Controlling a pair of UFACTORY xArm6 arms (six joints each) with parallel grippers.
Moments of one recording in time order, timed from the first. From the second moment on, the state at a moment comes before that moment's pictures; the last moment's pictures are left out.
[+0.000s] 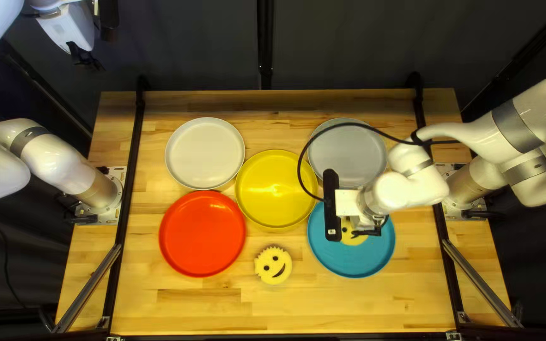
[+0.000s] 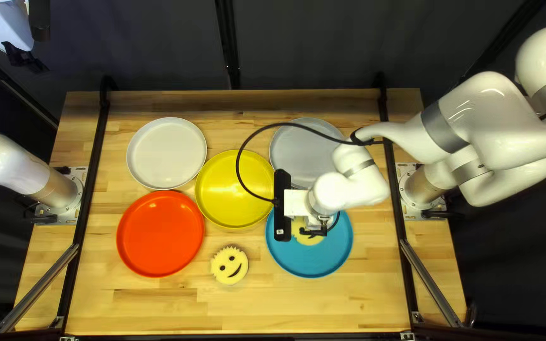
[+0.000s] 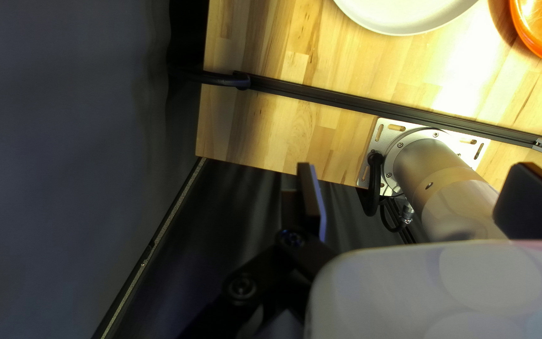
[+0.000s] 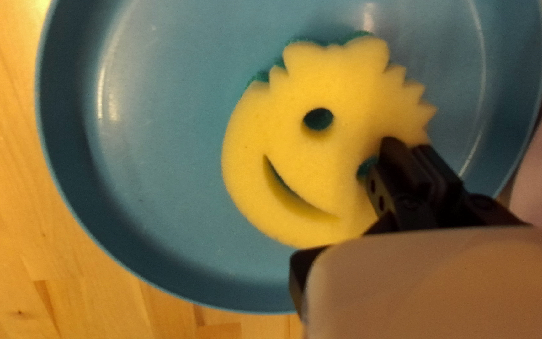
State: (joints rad) left arm 0.96 -0.86 -0.94 0.00 1.73 0.80; right arm 0.22 -0.13 -0.47 -0.15 0.60 0.37
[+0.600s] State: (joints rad) left arm 0.96 -0.86 -0.94 0.00 1.73 0.80; right arm 0.37 -0.04 -0.59 -0.17 0.63 0.49
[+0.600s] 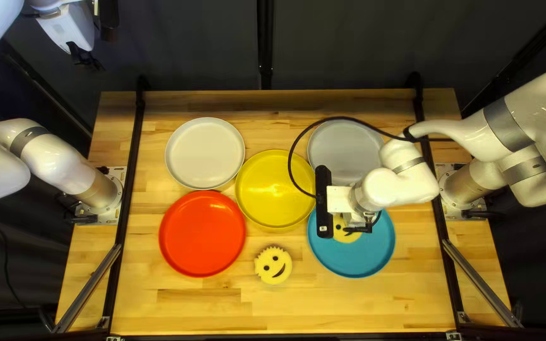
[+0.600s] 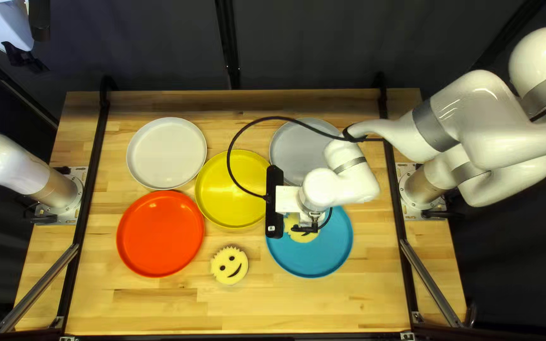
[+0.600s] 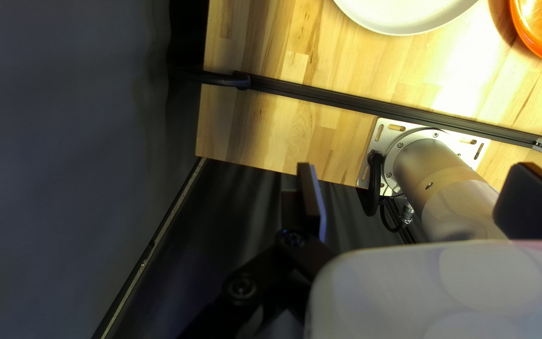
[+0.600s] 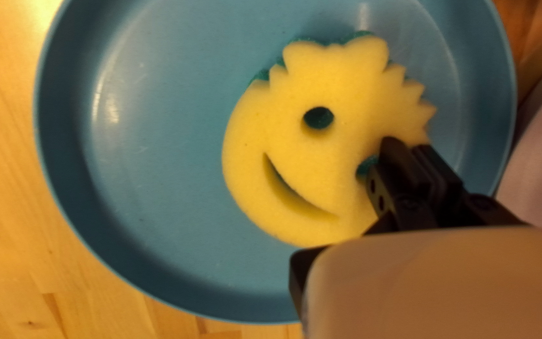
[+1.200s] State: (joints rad) left arm 0.96 -0.86 -0.94 0.00 1.73 0.80; right arm 0.33 0.03 -0.64 -0.13 0.63 0.42
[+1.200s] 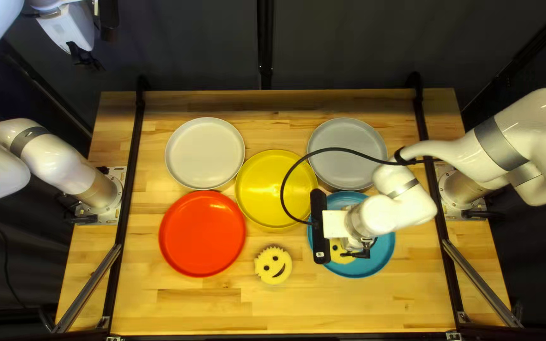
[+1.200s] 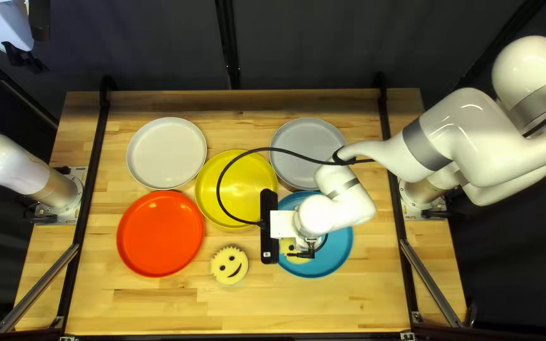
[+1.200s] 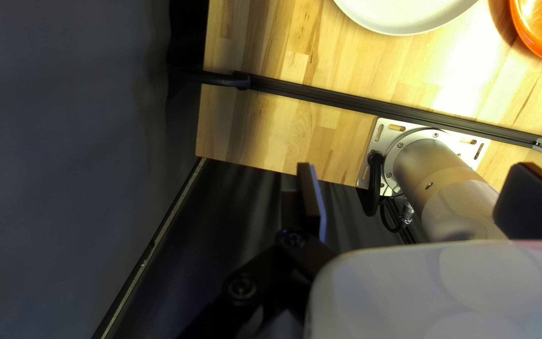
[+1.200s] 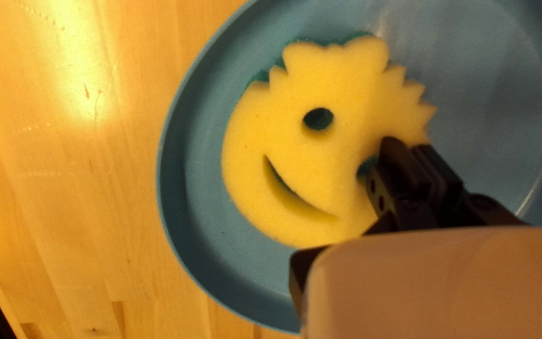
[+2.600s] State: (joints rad) left arm 0.96 -0.86 -0.94 0.00 1.73 0.80; right arm 0.37 0.02 -0.65 -0.10 0.65 0.44
